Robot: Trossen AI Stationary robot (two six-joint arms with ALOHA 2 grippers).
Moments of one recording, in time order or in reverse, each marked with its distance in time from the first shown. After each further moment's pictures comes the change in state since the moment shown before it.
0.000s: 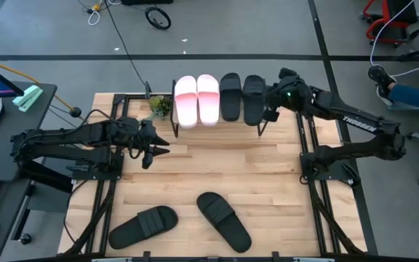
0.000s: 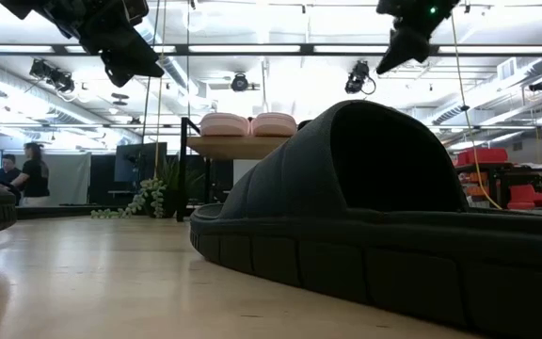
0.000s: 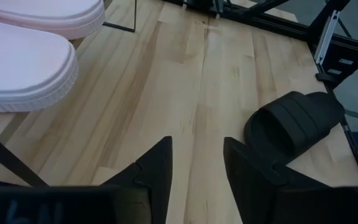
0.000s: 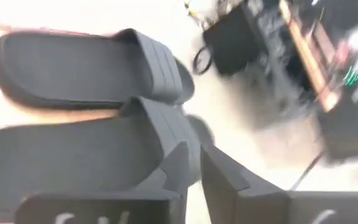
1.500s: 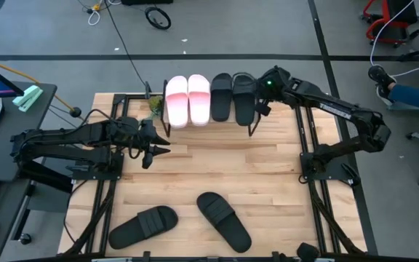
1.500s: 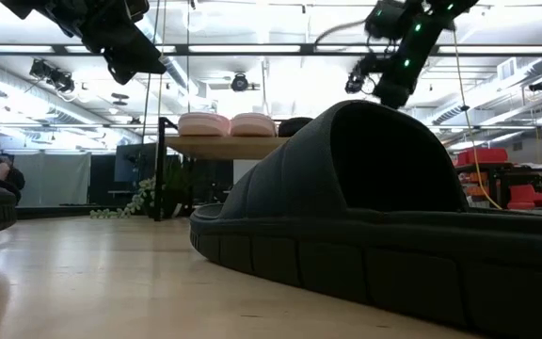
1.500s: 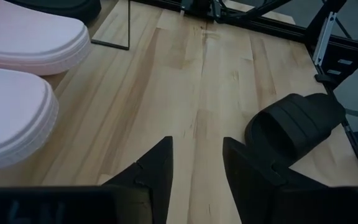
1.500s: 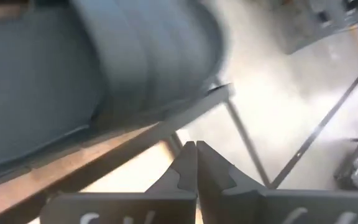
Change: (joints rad) left arm 0.000 0.000 0.000 0.020 0.000 0.027; right arm -0.187 0.221 -0.002 -0.004 -0.069 0.147
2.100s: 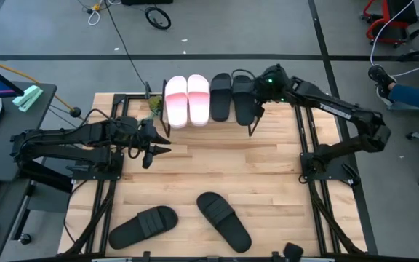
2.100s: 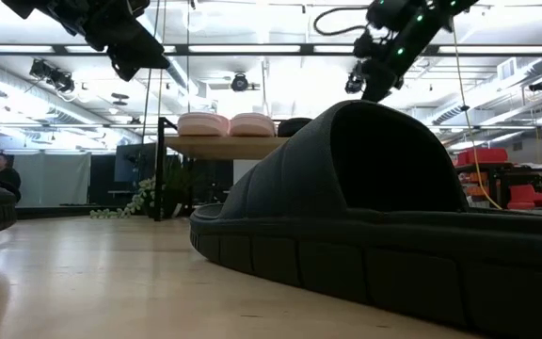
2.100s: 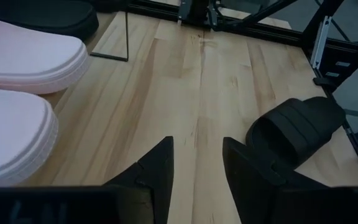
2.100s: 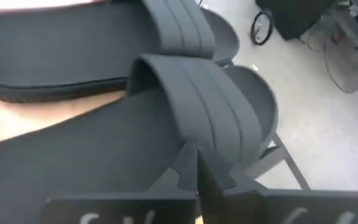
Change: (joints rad) left arm 0.000 0.000 0.000 0.033 0.000 0.034; right arm 0.000 0.012 0.003 0.114 -0.273 0.049
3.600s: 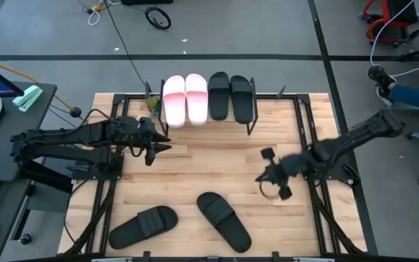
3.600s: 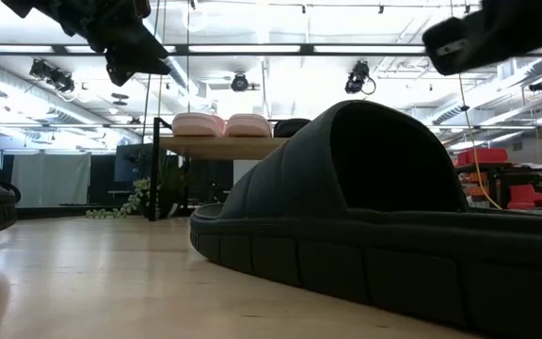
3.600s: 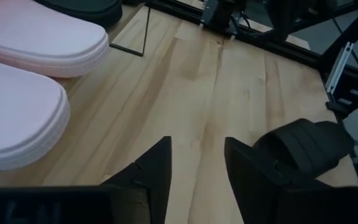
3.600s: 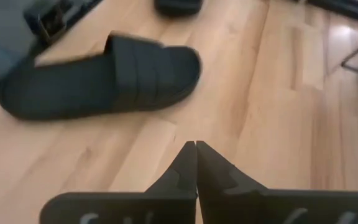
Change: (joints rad) left arm -0.002 0.000 0.000 -0.005 -0.071 -0.149; right arm 1.027 -0.394 -0.543 0.238 0.010 0.219
